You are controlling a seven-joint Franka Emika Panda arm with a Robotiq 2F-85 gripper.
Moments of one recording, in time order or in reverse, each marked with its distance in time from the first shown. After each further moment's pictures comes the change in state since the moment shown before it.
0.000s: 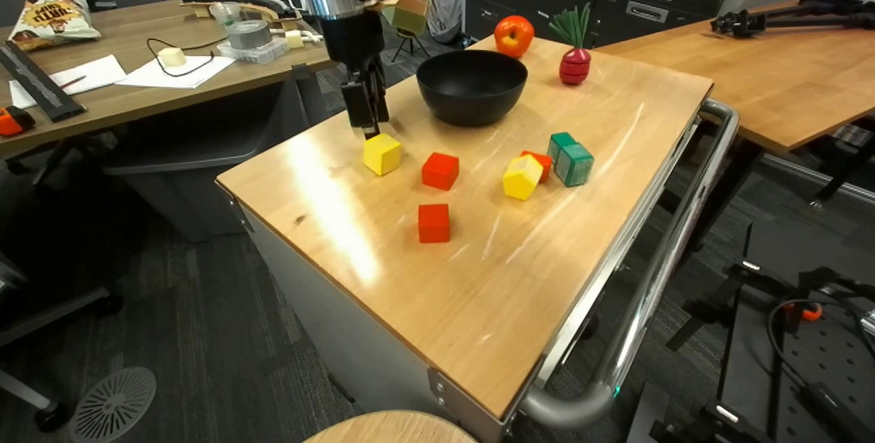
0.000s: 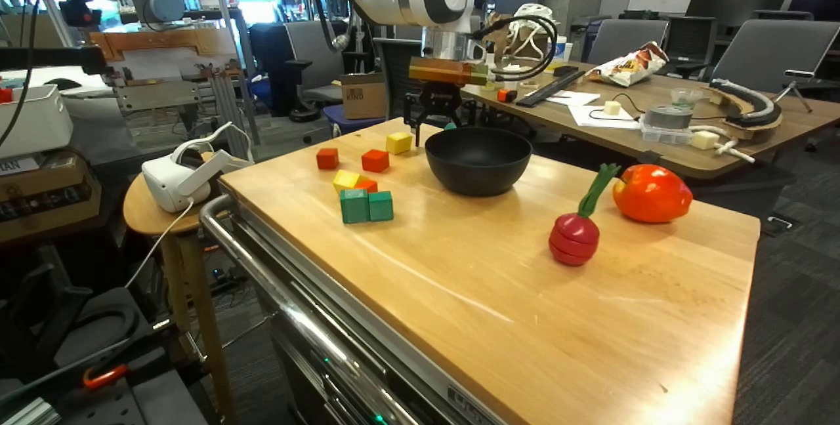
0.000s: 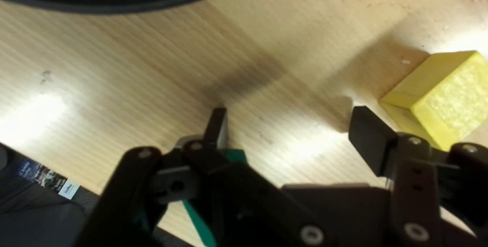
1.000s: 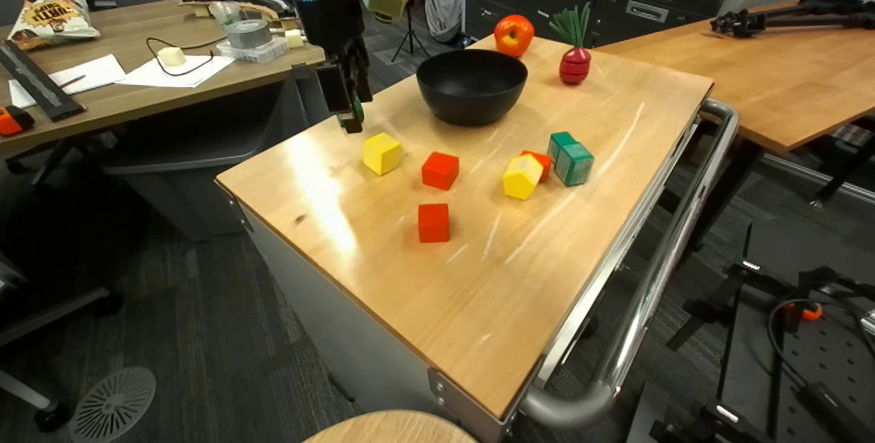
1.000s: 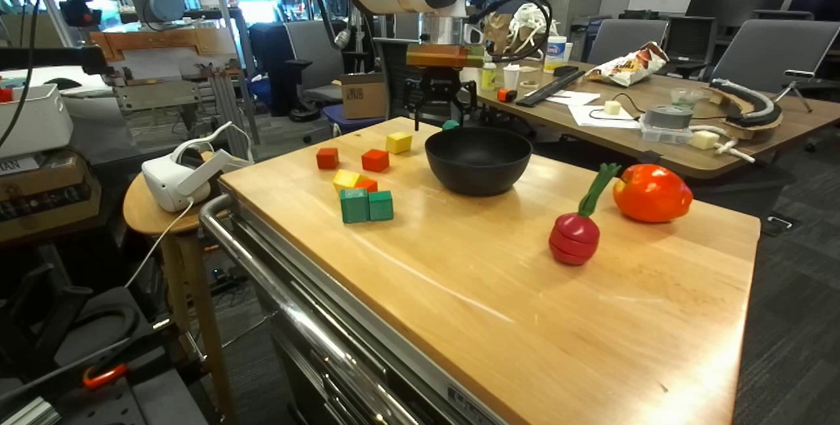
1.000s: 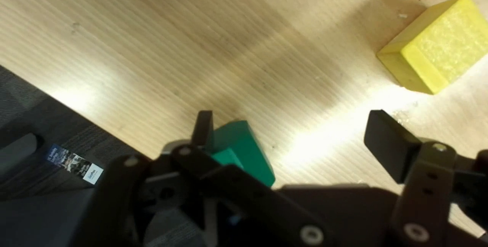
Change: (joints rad) arm 0.044 0.041 -0.018 0.125 -0.033 -0.046 0.048
